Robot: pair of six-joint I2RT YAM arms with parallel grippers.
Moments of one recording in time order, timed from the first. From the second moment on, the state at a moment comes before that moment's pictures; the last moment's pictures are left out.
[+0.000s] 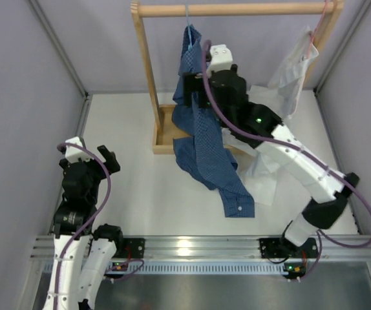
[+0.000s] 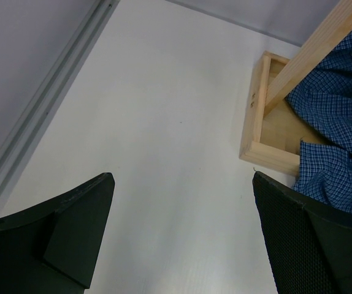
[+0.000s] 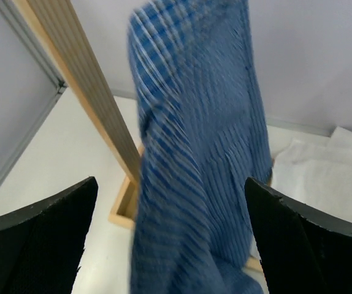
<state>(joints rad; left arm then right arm) -0.08 0.47 0.77 -0.55 -0.25 -0.29 0.91 1.70 2.03 -0.51 0.59 0.17</state>
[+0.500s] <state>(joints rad) -0.07 0.46 0.76 -0.55 -0.24 -0.27 0.91 0.60 0.95 -0.52 0.67 0.17</state>
